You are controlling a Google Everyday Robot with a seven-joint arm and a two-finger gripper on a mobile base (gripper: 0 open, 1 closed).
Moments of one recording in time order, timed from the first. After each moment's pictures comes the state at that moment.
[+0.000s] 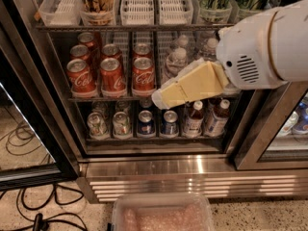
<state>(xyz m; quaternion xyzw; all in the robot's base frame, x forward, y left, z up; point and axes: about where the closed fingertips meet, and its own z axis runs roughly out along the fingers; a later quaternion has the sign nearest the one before) 0.444 -0.069 1.021 -0.40 0.79 0.12 0.45</state>
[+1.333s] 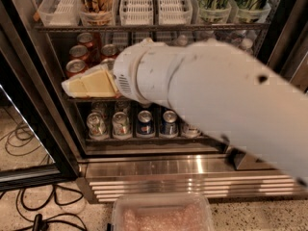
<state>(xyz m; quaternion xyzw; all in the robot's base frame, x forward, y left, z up) 0.497 0.080 0.994 -0.31 0.75 0.18 0.56</state>
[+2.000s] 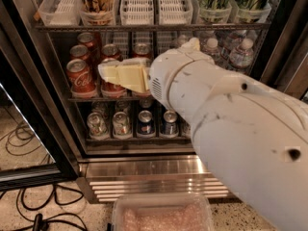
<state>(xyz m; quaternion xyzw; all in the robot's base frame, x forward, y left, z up) 0.498 -0.001 1.012 -0.18 0.74 0.12 0.63</state>
